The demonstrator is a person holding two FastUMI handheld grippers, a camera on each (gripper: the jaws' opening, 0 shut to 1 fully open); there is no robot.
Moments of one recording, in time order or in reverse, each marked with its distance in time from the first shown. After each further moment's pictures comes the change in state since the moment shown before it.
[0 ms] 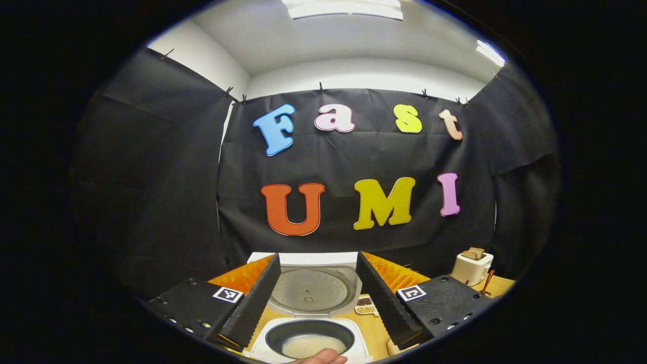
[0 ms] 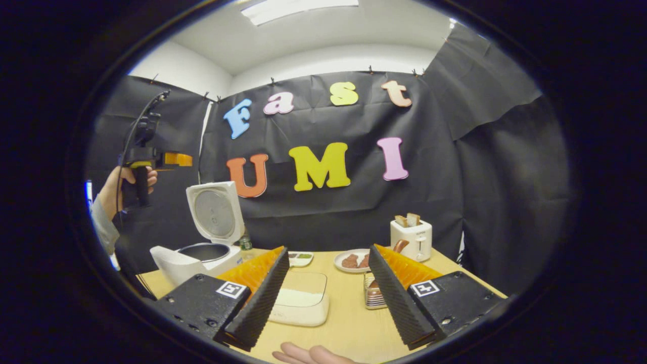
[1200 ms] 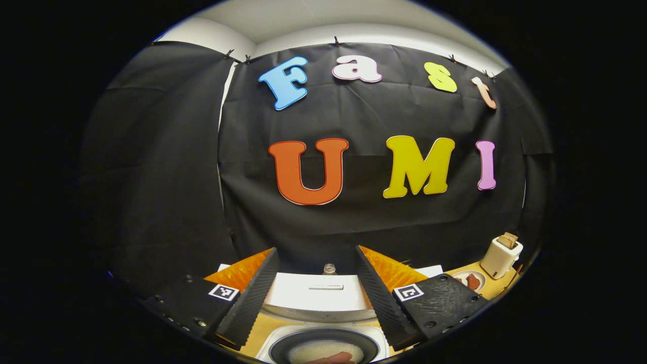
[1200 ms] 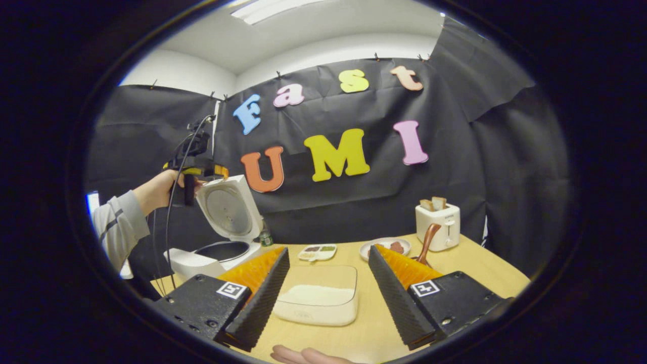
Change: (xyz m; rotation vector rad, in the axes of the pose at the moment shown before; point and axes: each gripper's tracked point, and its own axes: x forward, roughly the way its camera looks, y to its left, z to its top) left arm 0.089 0.026 -0.077 -0.004 0.246 0.093; right arm 0.015 0.056 -0.038 0.047 0.106 0.110
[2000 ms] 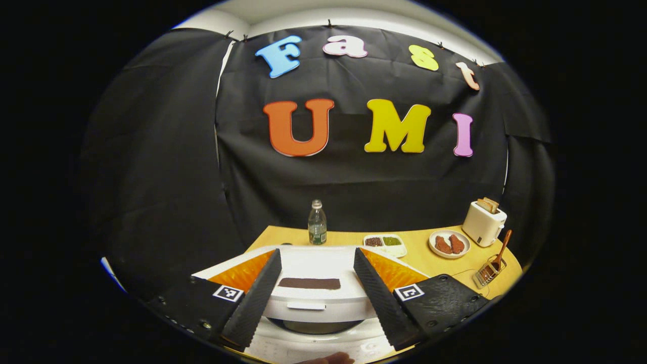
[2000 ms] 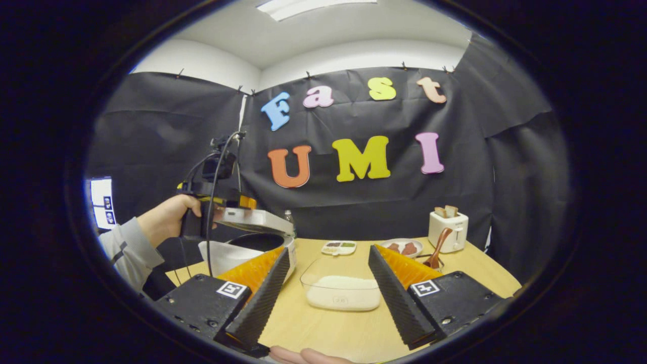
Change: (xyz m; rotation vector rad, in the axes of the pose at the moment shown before) left arm -0.097 -0.012 -0.134 0.010 0.219 -0.079; right arm -0.070 0.088 0.019 -0.109 -0.026 0.060
